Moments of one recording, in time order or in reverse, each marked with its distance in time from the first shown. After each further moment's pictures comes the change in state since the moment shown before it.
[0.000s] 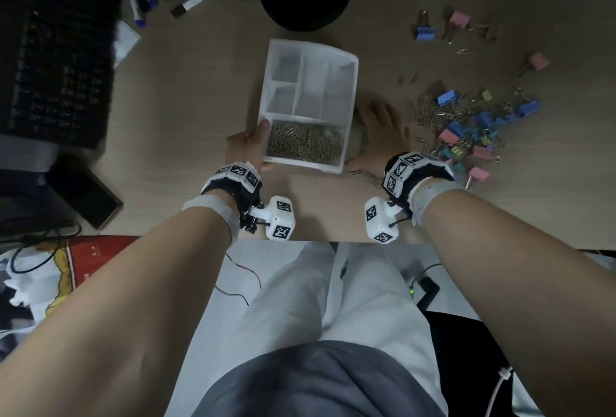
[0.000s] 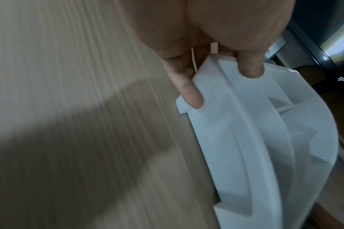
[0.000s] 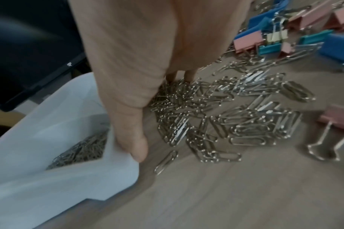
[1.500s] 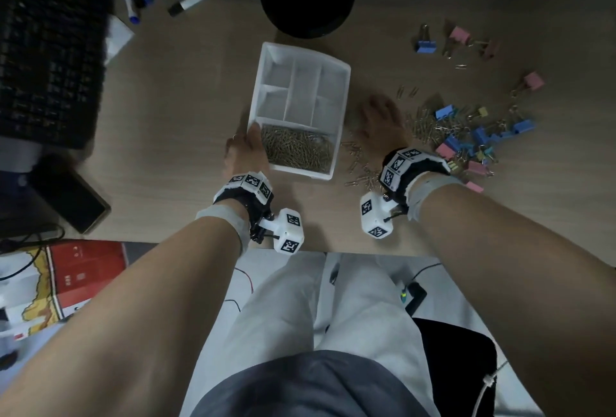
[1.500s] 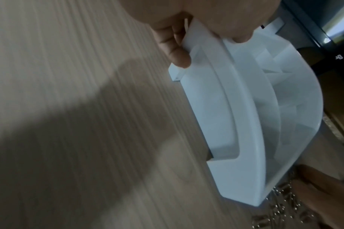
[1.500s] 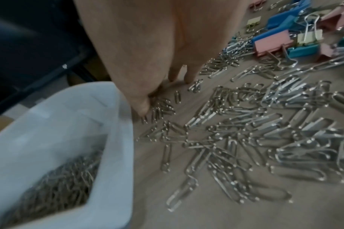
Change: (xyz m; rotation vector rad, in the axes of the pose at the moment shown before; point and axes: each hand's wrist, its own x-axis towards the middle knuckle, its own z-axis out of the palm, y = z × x) left_hand 0.015 -0.008 0.011 0.431 0.250 0.111; right_hand 0.052 0.009 0.006 -0.080 0.085 -0.008
